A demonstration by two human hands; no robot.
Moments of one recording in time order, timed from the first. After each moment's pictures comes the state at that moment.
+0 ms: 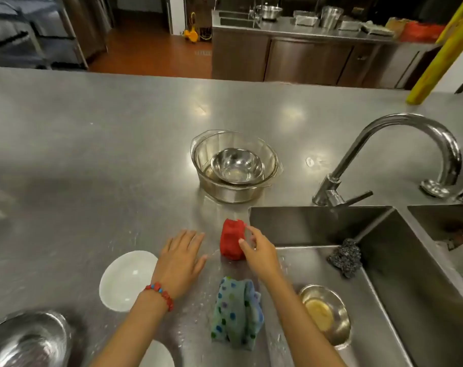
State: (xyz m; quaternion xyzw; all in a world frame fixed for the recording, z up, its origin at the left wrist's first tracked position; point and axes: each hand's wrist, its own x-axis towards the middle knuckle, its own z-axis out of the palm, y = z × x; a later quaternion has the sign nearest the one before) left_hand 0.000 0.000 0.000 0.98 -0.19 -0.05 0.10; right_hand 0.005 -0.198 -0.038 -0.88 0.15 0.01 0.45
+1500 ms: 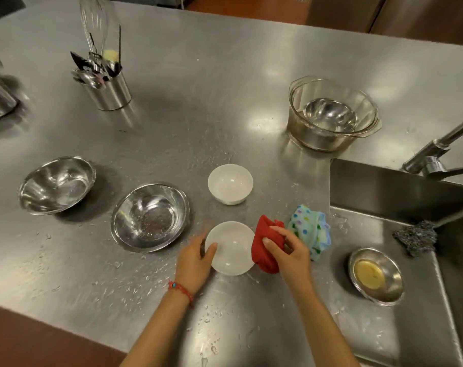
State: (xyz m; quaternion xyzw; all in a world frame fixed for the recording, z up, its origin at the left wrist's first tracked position) left_hand -0.202 0.111 -0.037 0.86 0.17 -0.03 0.48; right_hand -0.172 -0.082 -0.026 -0.70 0.10 0.05 0.70
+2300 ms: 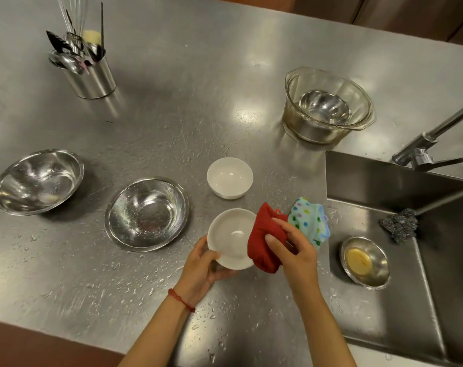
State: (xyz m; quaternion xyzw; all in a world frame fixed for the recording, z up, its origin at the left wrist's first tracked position) left_hand -0.209 0.113 -0.046 0.43 0.27 -0.15 0.85; right_hand -0.195 -0.062 0.016 -0.68 0.08 0.02 0.73
